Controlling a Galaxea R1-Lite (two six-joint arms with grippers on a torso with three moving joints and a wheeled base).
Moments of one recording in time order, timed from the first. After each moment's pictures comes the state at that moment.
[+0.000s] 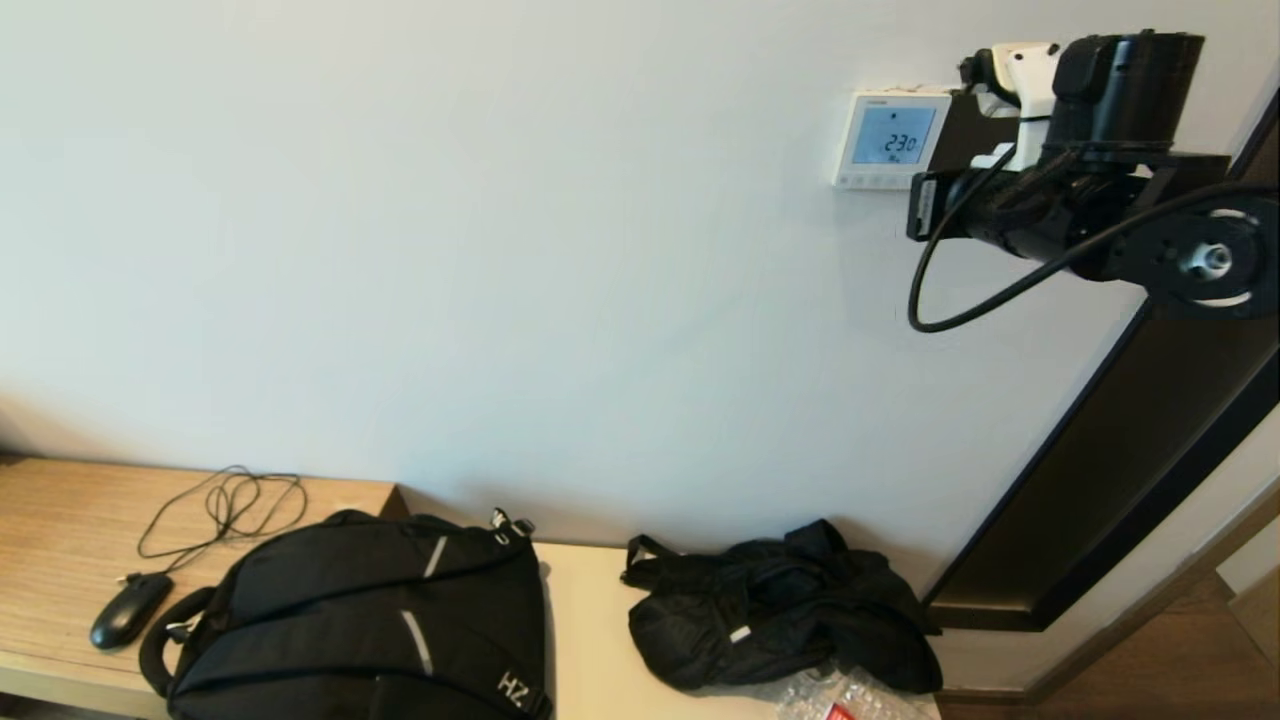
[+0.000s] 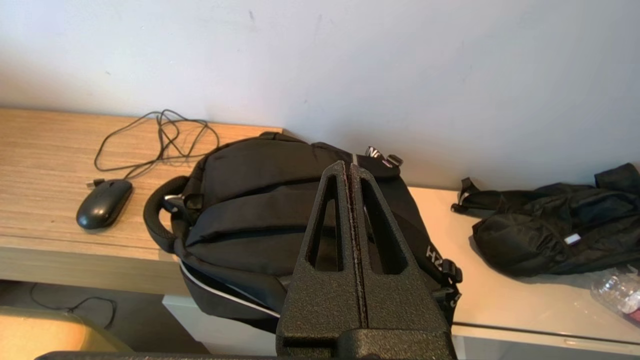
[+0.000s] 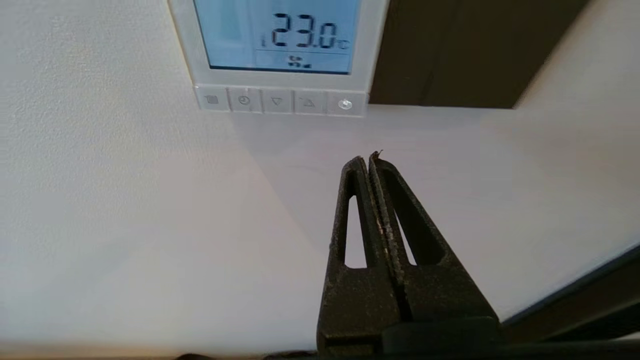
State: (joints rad) left arm 0.00 0.00 -0.02 0.04 0.00 -0.01; right arm 0.25 1.77 -1.52 -0.28 -0.33 -0.11
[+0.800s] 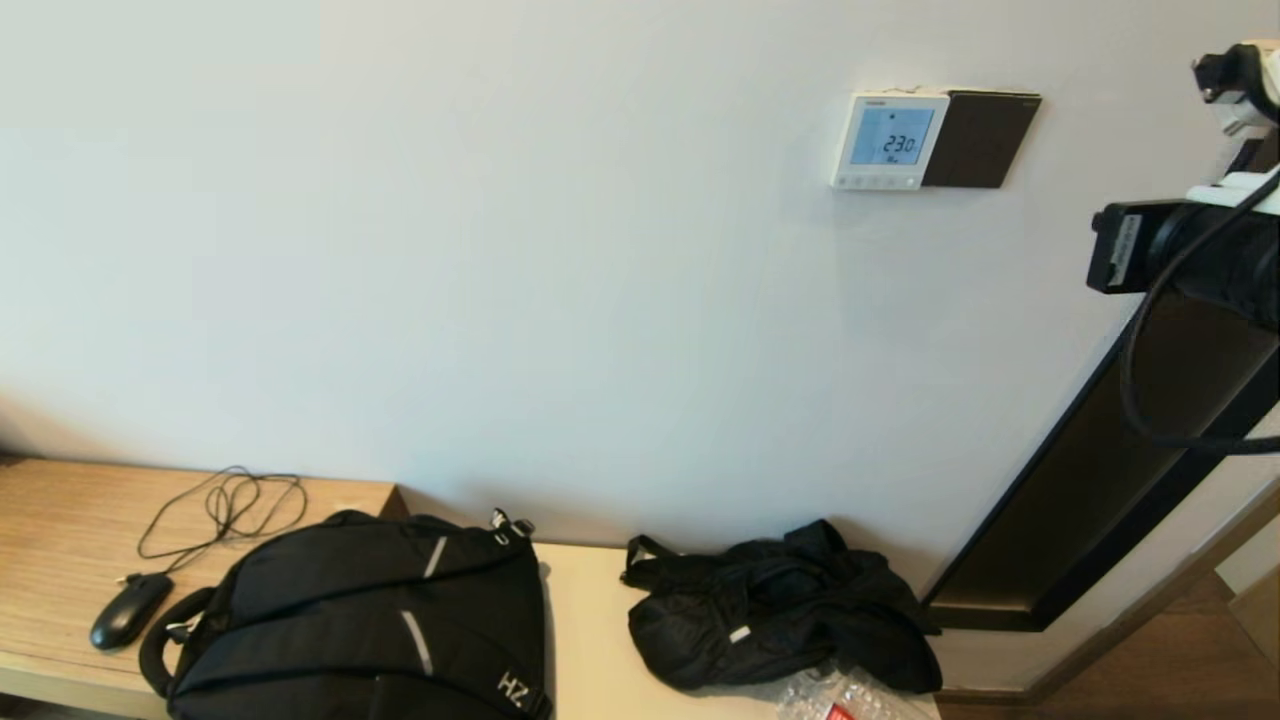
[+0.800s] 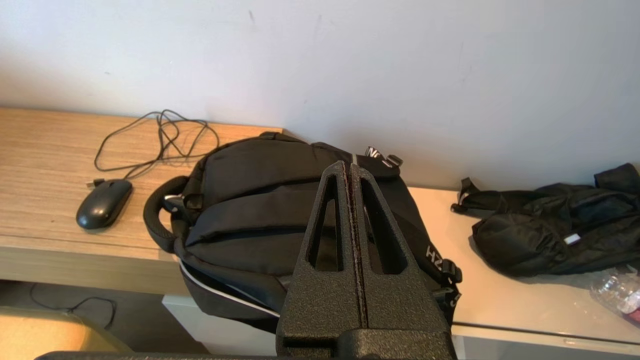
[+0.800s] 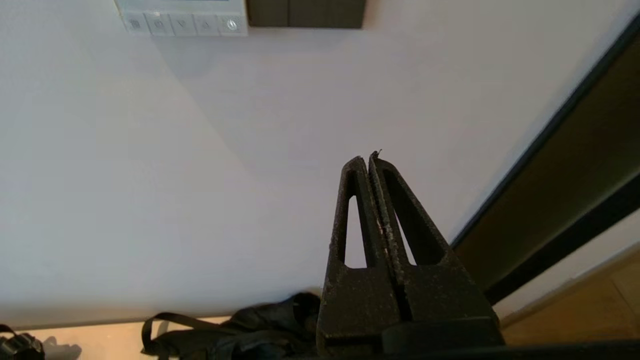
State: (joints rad) left arm 0.00 0.00 -0.02 0.04 0.00 -0.01; right arm 0.18 1.37 -1.10 -0.28 -0.33 -0.10
